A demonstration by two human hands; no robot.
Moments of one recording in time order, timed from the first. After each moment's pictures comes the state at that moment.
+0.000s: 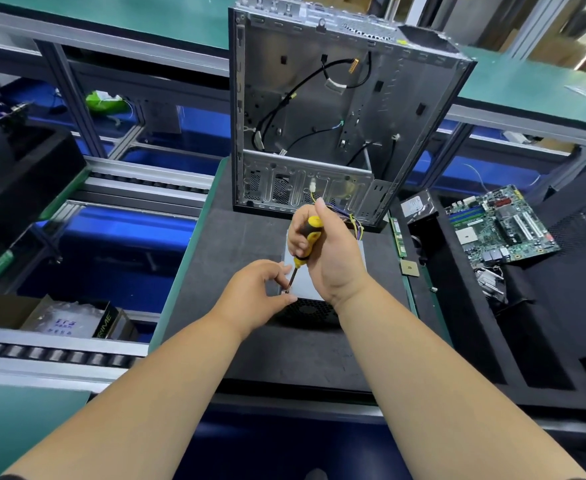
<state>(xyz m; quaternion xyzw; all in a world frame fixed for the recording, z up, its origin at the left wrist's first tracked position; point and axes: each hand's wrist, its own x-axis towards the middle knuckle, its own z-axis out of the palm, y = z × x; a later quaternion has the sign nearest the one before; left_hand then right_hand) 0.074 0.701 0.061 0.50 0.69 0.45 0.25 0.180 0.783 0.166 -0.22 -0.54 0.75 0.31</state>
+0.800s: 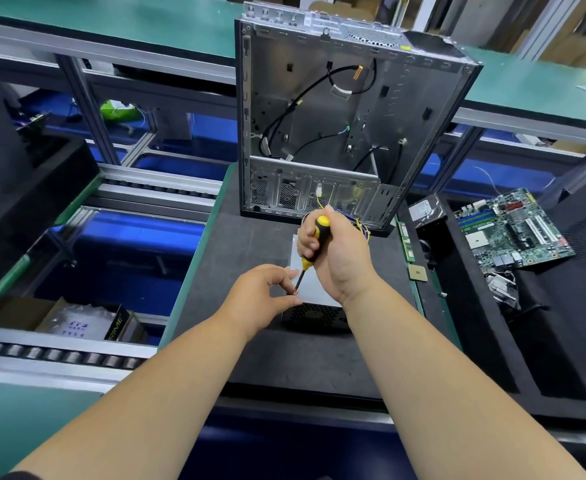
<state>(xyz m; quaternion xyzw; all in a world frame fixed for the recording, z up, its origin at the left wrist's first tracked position) 0.070 0.703 0.056 0.48 0.68 0.47 0.28 0.178 0.789 0.169 -0.26 -0.48 0.77 0.32</state>
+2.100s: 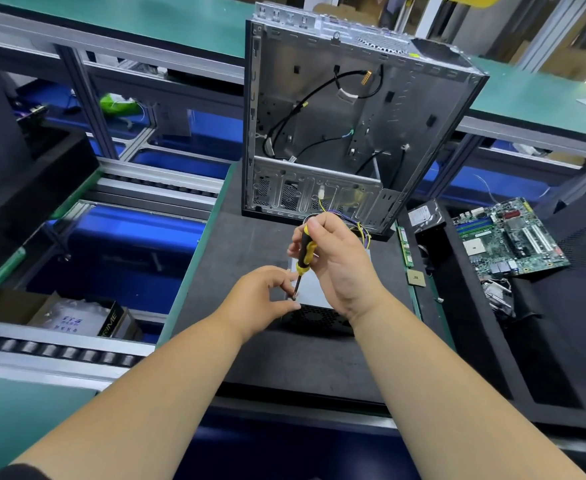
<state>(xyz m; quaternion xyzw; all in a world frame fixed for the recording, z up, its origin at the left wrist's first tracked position) 0.067 0.700 0.061 0.51 0.68 0.45 0.27 0.189 0.781 0.166 -0.24 -0.58 0.72 0.30</state>
